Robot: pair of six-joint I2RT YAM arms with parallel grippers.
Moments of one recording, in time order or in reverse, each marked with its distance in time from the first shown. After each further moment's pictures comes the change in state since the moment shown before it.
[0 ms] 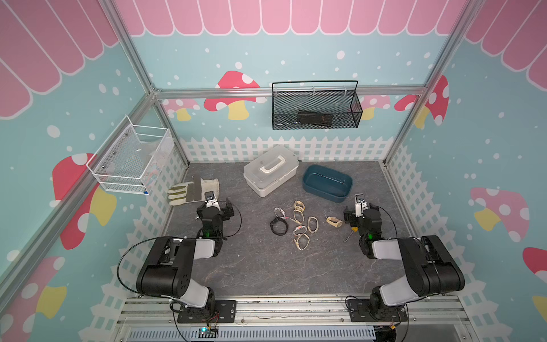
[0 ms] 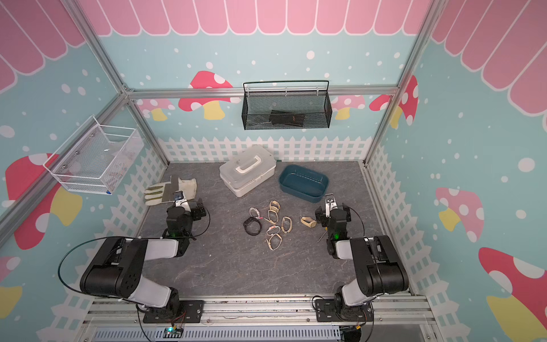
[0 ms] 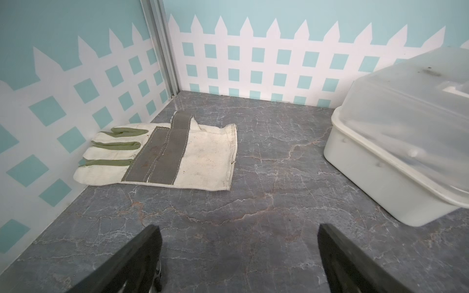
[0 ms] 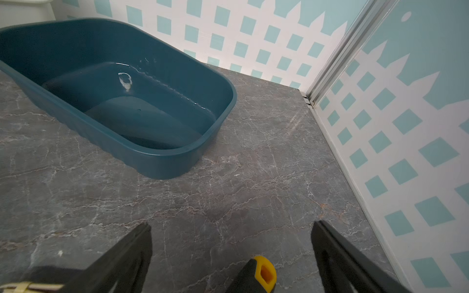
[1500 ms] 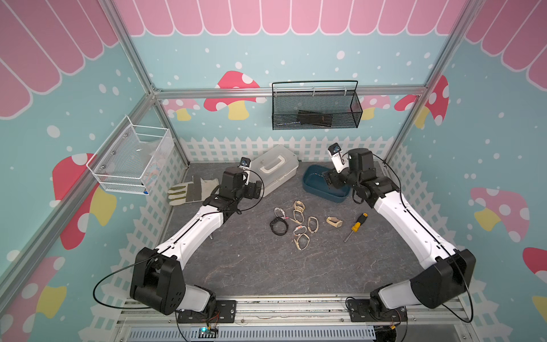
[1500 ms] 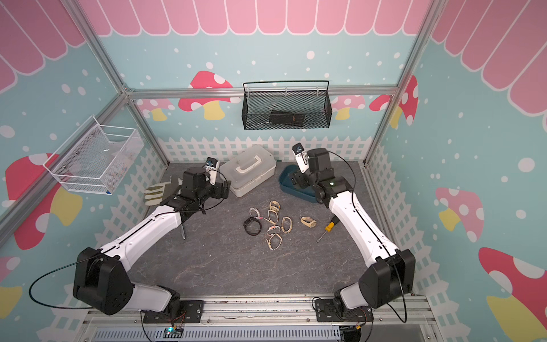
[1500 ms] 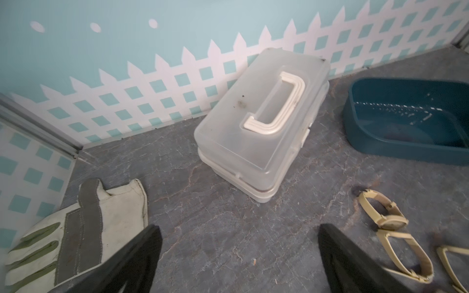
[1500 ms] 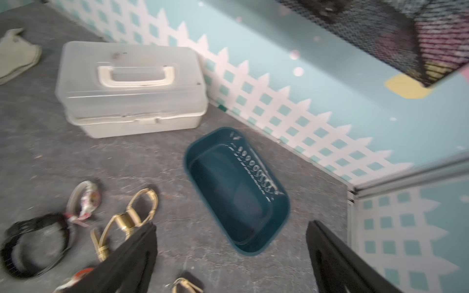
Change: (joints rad) left arm -0.285 -0.082 0.724 -1.073 0.144 0.148; right arm 0.281 -0.010 1.169 -1.445 -0.141 -0.085
